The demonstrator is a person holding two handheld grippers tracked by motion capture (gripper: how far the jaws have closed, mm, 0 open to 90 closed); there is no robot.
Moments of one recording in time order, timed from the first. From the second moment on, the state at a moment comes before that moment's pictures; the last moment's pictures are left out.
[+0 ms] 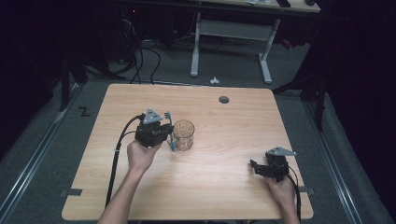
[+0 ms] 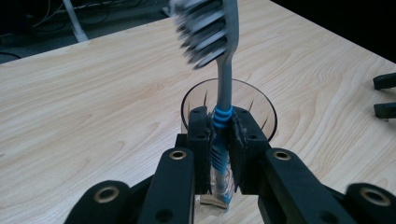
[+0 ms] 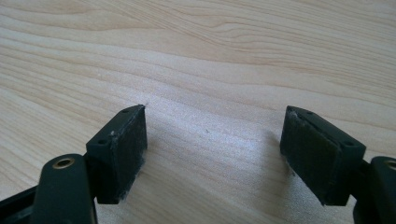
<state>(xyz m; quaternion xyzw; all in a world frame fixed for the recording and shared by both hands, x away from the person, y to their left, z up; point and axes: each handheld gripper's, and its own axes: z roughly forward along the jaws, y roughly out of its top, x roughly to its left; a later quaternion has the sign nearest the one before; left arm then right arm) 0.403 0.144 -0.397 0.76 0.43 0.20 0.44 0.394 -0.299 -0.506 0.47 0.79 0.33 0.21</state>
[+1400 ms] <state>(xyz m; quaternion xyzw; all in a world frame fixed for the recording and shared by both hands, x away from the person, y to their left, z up) 0.398 0.142 -0.411 0.77 0.43 0.21 0.42 0.394 -0.299 -0.506 0.47 0.79 0.33 0.21</state>
